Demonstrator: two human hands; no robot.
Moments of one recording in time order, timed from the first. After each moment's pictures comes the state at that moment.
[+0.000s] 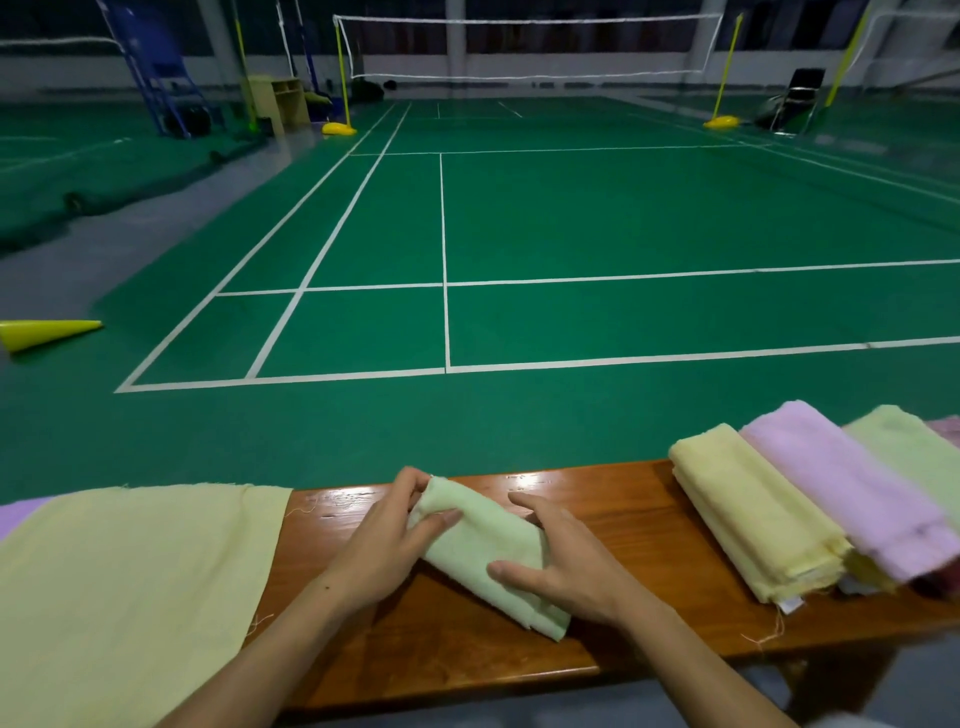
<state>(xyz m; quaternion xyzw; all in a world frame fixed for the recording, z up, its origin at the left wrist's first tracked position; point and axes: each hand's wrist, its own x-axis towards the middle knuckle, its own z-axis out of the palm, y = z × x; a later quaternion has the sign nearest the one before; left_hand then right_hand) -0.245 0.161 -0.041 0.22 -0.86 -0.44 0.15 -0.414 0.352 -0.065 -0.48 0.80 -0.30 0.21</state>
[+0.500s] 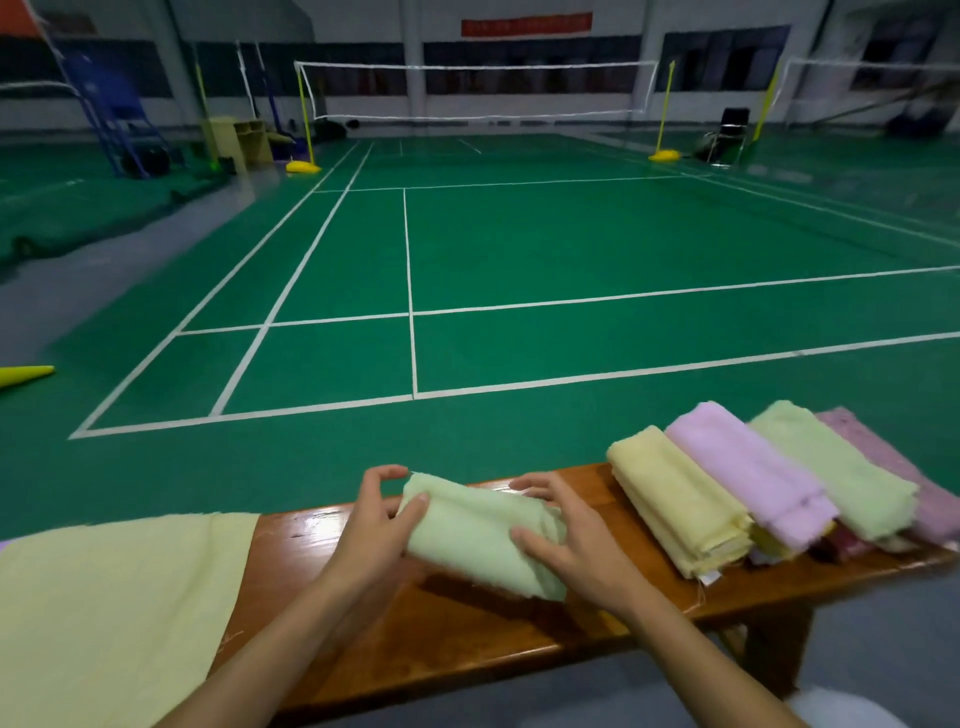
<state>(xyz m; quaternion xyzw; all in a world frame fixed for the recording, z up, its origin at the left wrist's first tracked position) -0.265 0.202 -0.015 0.30 -0.72 -0.59 0.21 -0.421 0.412 -0.026 -0.46 0.74 -0.47 0.12</state>
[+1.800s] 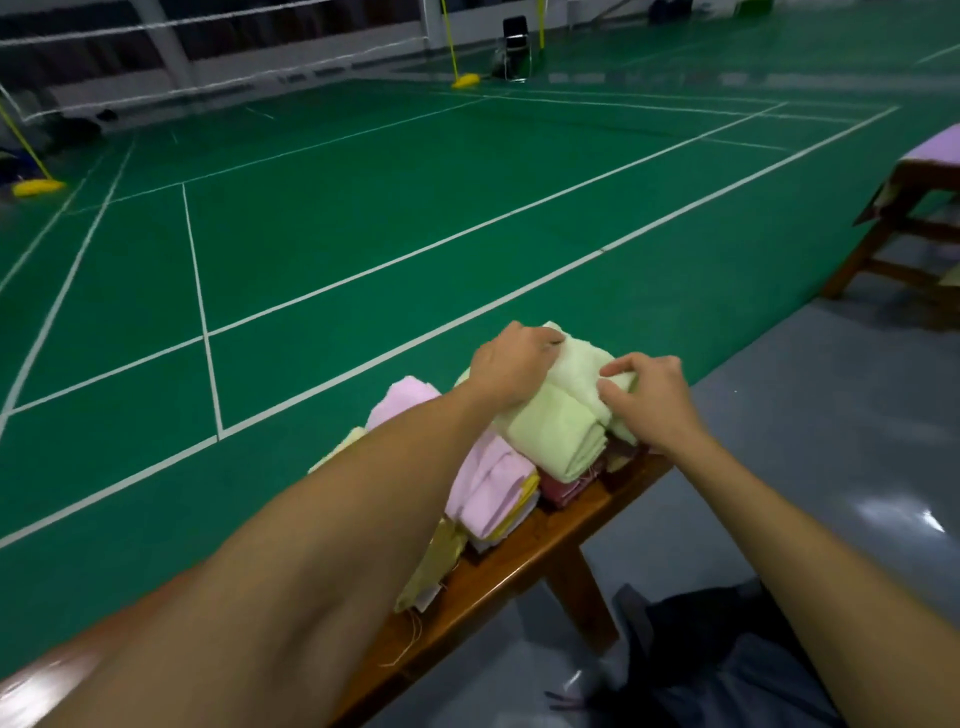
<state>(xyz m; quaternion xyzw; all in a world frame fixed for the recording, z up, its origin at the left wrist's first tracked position) -0.749 0.534 -0.005 -0.02 -0.97 -0.22 0.06 -0.723 0.730 -0.036 -0.06 0.91 -0.41 -0.04</state>
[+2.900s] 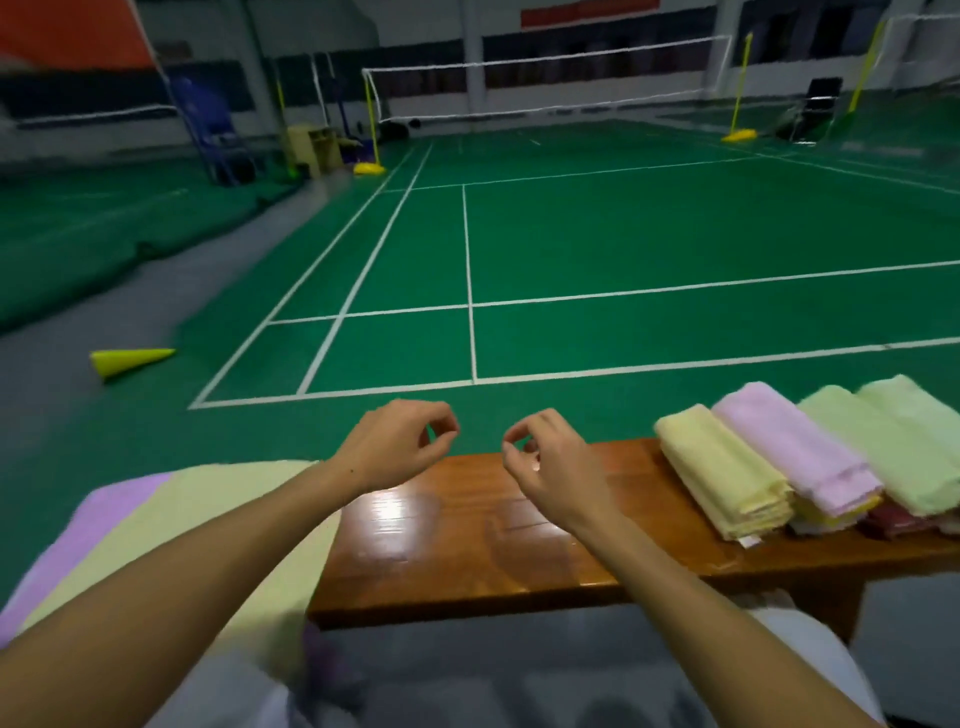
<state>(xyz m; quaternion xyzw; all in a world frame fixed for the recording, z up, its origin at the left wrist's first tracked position) -0.210 0.175 0.087 0.14 -0.98 -0.10 0.13 -0.356 0.364 0.028 -0.49 0.77 -0.40 -0.05</state>
